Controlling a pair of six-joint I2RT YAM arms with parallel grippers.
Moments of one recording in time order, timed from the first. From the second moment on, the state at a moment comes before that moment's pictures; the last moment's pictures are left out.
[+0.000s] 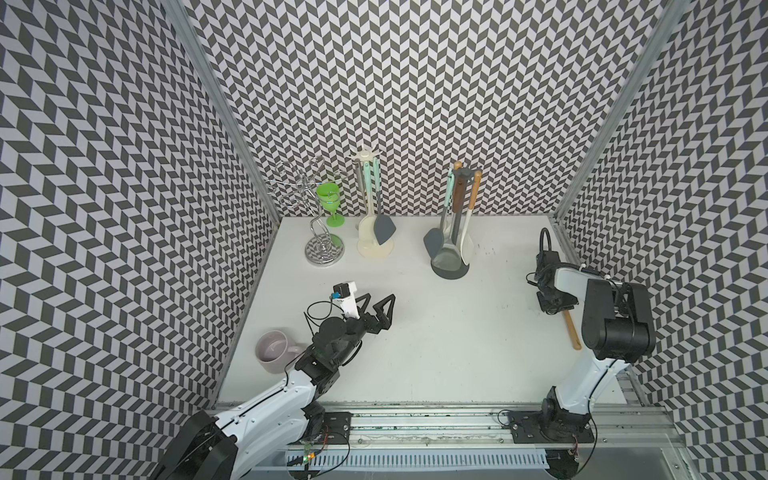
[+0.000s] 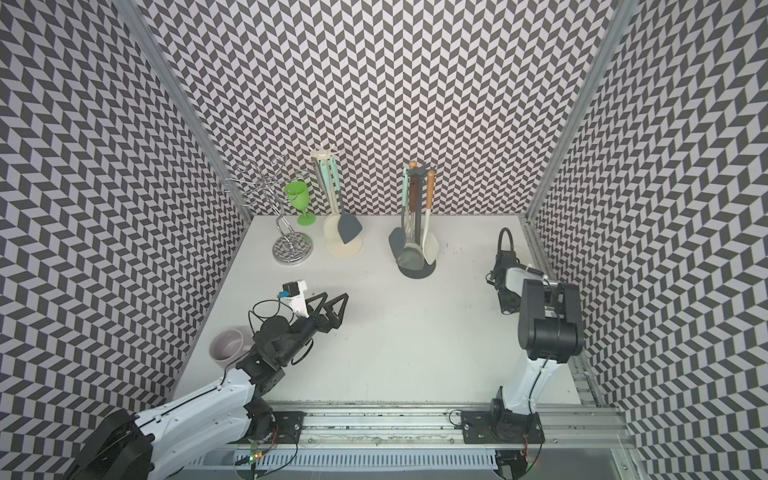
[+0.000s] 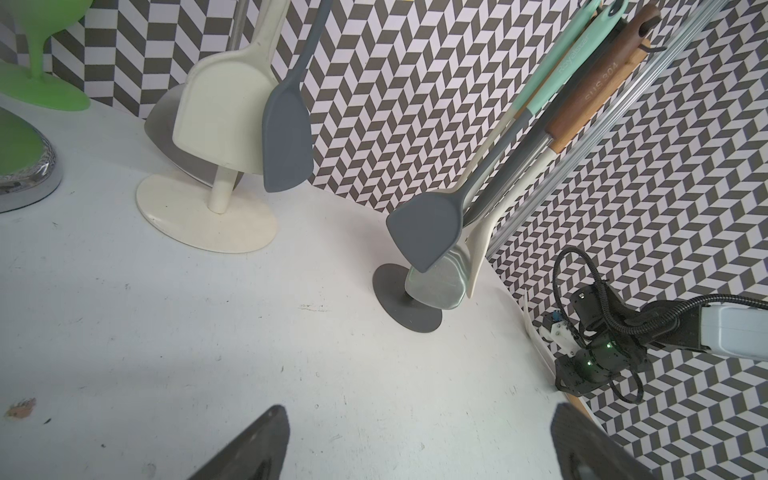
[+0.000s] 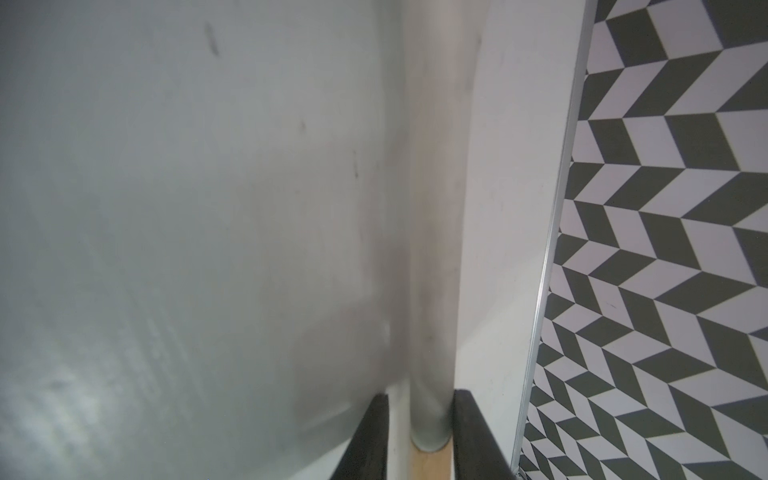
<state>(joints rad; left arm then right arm) -0.61 0.89 0.21 0.61 -0.05 -0.60 -0.15 1.84 1.05 -0.60 0.56 -0.16</state>
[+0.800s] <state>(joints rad) -0.61 0.85 0.20 0.63 -0.03 -0.60 -0.13 1.67 1.10 -0.71 0.43 -0.04</state>
